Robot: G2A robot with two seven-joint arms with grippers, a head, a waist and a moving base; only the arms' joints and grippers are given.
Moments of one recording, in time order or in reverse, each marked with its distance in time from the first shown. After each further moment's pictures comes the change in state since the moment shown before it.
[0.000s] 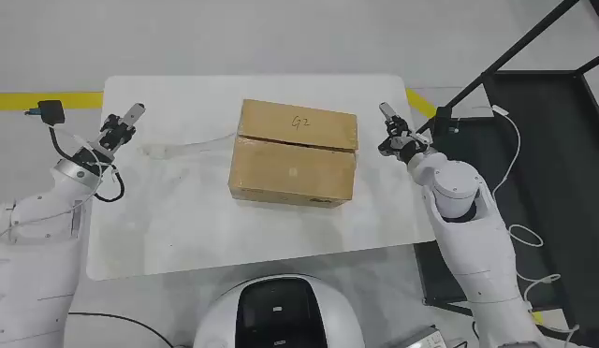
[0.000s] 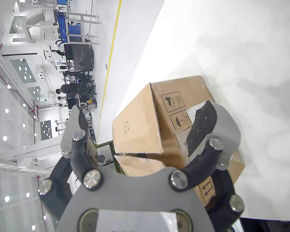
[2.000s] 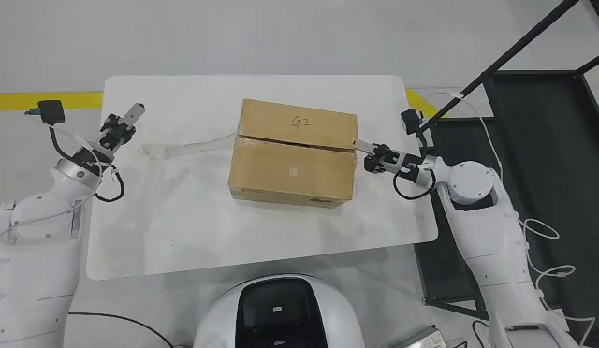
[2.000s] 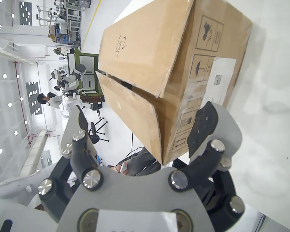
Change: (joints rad) left arm 0.000 0.000 0.000 0.000 0.000 0.000 0.000; right arm 0.073 0.066 0.023 0.242 -0.086 -0.567 0.754
